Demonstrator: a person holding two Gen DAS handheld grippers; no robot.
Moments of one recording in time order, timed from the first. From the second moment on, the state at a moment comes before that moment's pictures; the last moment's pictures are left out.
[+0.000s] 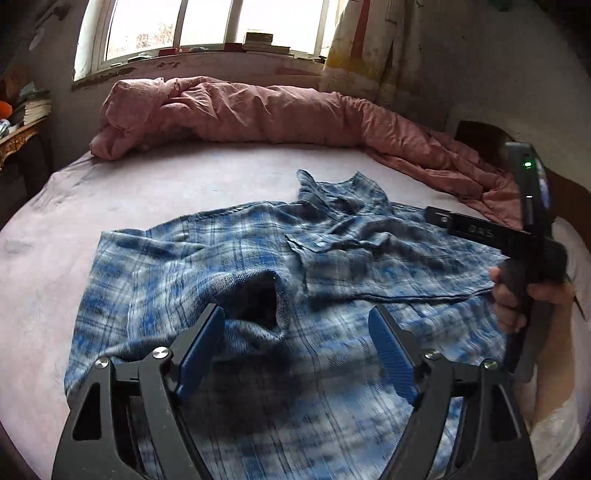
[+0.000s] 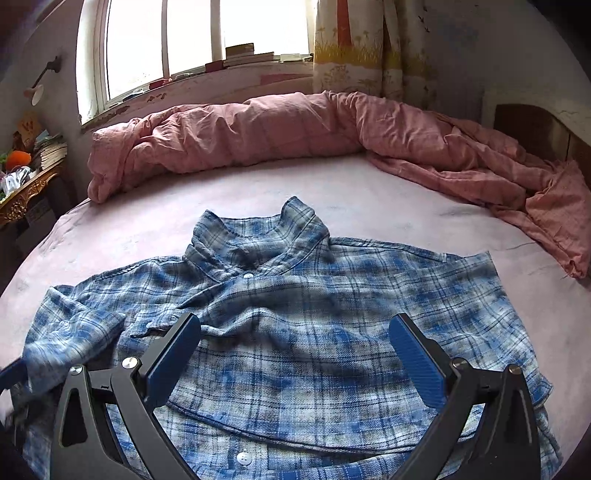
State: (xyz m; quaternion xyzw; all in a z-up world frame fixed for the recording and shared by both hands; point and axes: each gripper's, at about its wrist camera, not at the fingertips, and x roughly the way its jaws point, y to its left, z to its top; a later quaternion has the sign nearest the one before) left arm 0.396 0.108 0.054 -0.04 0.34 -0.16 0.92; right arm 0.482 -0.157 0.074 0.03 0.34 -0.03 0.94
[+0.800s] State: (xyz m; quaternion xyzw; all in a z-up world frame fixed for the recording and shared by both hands) left arm 0.395 0.200 -0.009 -0.09 0.40 0.02 0.91; right arm 0.448 -0.076 0.095 0.02 0.33 0.17 0.93
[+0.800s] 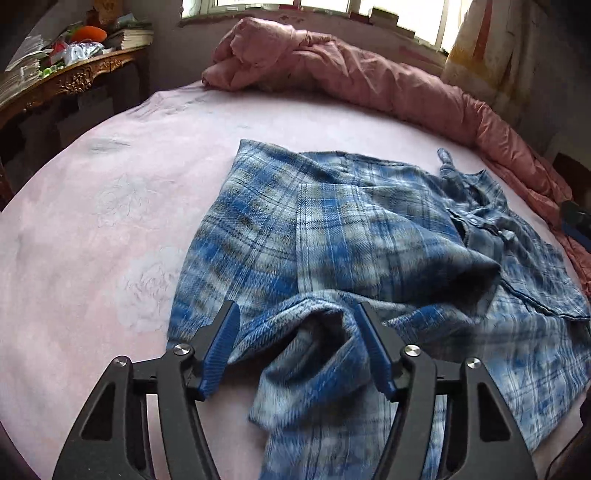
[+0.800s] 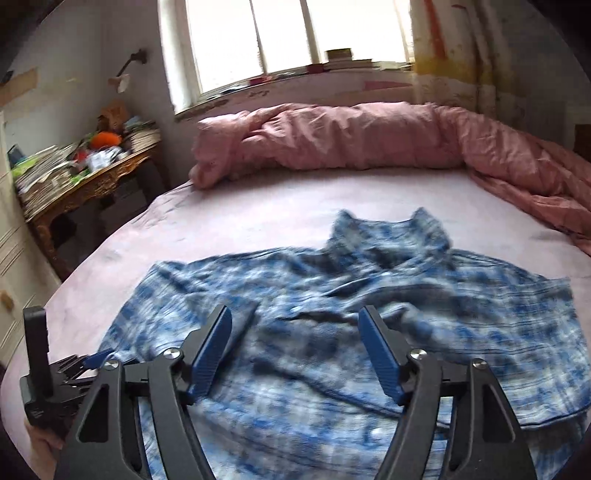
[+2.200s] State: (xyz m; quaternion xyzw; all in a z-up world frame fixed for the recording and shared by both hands) left arm 0.359 0.273 -0.006 -0.24 0.39 0.04 0.89; right arm 0.472 0.086 0.098 -0.26 0.35 0.09 0.90
